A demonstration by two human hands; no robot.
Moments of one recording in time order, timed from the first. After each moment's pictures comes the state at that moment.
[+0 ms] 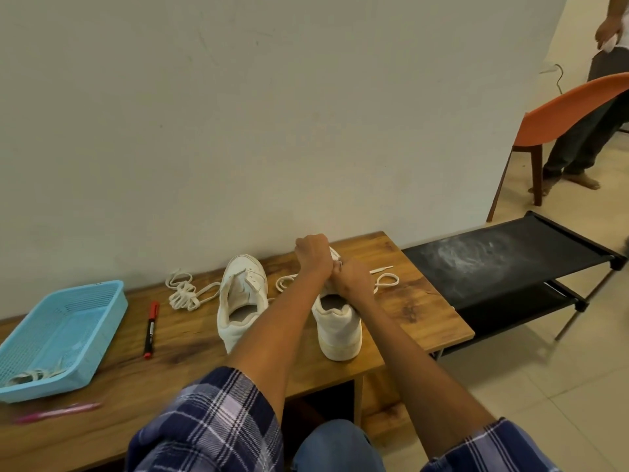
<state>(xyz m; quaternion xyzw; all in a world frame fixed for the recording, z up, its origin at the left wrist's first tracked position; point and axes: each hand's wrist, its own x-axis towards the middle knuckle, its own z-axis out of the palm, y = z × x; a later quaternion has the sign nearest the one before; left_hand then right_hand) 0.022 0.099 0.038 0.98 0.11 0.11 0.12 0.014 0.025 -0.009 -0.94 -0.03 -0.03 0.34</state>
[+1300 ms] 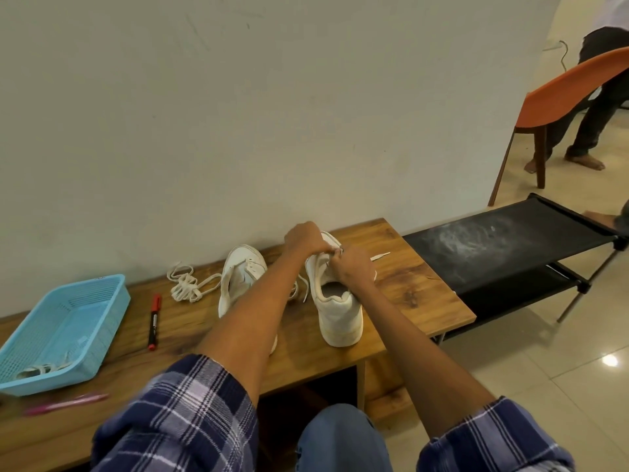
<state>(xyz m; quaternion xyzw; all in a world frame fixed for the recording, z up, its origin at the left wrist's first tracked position) 0.041 0.128 0.037 0.98 0.09 0.00 0.17 0.015 0.024 -0.011 -0.94 -0.03 -0.05 0.35</state>
